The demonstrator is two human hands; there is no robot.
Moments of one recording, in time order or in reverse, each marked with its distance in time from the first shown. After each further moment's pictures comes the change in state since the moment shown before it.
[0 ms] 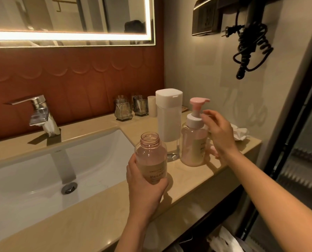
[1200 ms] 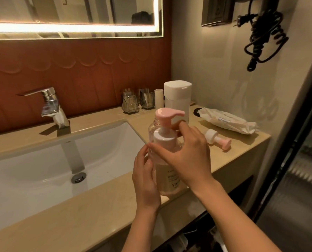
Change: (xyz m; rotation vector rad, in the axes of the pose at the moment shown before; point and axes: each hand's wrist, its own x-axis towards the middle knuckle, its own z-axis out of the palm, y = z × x) left_hand -0.011 0.013 -0.004 -0.293 0.132 0.071; right_hand -0.102 -0.054 0.068 -0.403 -0.028 -0.396
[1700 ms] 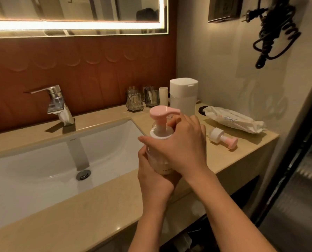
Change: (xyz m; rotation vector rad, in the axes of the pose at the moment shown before) left_hand -0.003 0.011 0.005 0.258 -0.035 -0.057; right_hand 0.017 -0.023 0.006 -0.068 -0.115 0.135
